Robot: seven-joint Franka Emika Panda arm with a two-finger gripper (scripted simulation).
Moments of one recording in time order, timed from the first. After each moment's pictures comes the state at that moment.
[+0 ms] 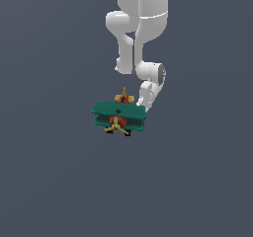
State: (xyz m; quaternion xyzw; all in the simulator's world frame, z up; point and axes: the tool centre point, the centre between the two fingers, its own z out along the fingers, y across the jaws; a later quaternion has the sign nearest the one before) arm -0.091 0.055 0.133 -0.32 0.59 -0.64 0.38
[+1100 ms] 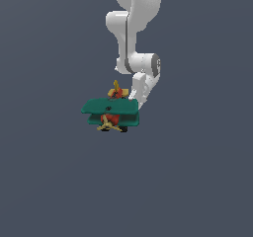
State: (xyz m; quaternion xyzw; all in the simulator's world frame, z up) arm -0.082 0.017 0.188 -0.32 0.59 -0.64 0.38
